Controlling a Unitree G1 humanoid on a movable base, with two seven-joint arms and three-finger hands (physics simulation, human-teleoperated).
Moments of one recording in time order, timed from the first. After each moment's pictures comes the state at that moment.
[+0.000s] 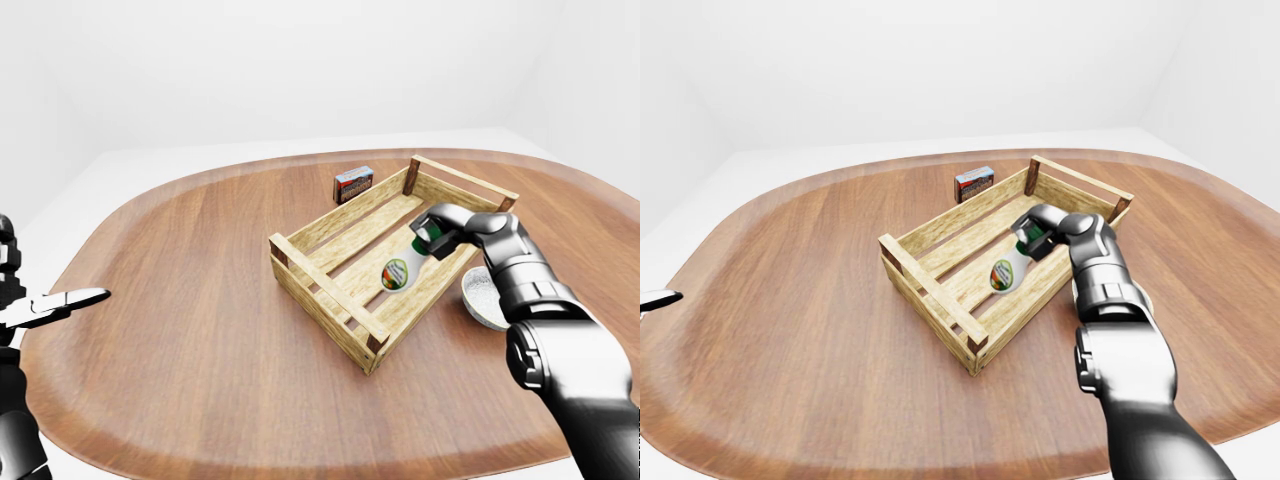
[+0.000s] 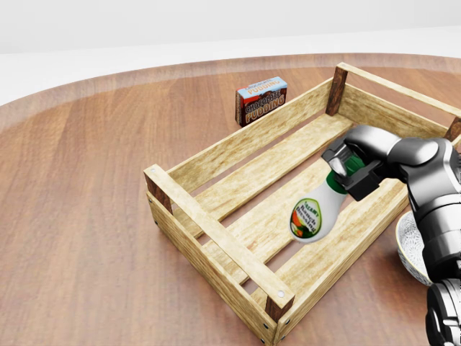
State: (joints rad) left arm -0.09 0.48 0.74 -0.11 -0.41 0.09 -0.23; right arm -1.03 -0.46 -0.07 1.11 -0.53 0.09 0.69
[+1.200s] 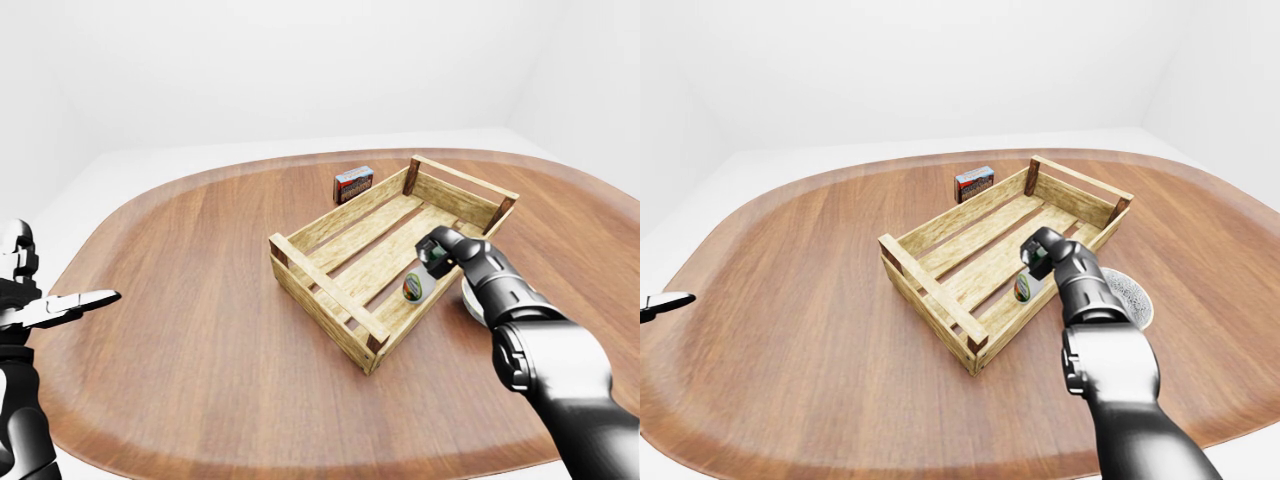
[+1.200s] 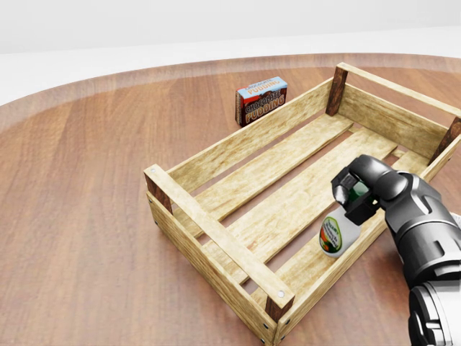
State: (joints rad) left arm -0.09 0.47 0.71 -0.08 -0.40 0.09 -0.24; right arm -1.03 -0.39 -0.06 1.36 -0.74 0.09 0.31
